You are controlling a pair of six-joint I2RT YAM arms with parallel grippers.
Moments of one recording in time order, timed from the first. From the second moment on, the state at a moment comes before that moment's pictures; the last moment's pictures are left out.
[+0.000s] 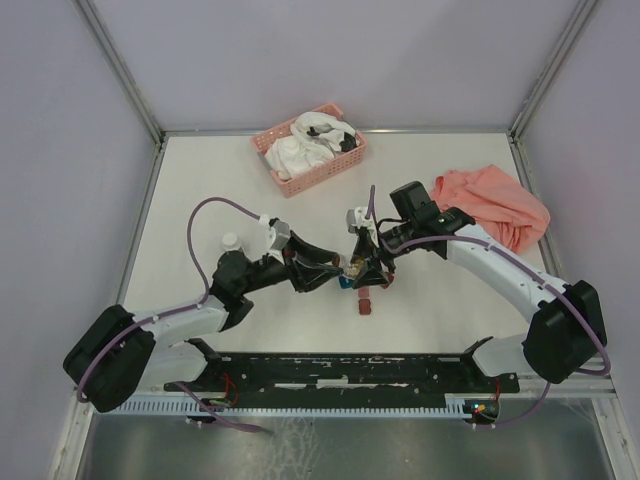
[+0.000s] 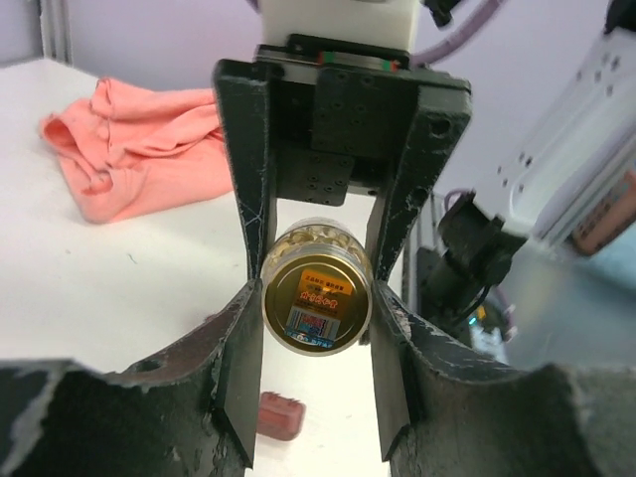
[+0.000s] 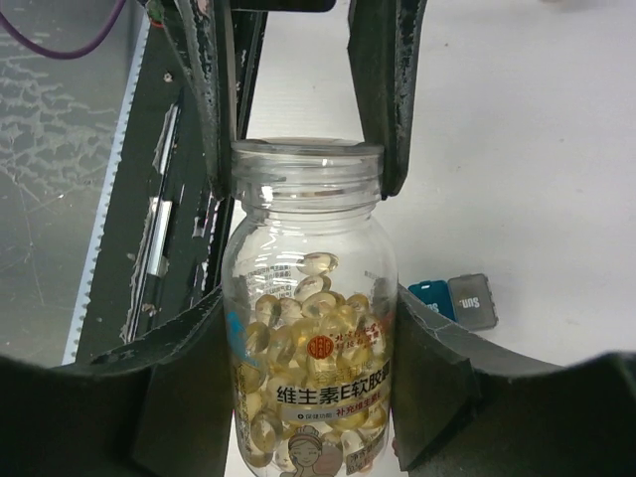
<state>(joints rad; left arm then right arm) -0.69 1.19 0.35 1.10 0.65 -0.39 0.55 1.38 1.07 -0.67 -0.99 -0.70</state>
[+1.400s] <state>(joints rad) -0.60 1.32 0.62 -0.13 -0.42 -0.69 0.52 1.33 1.06 -0.58 -0.93 -0.63</state>
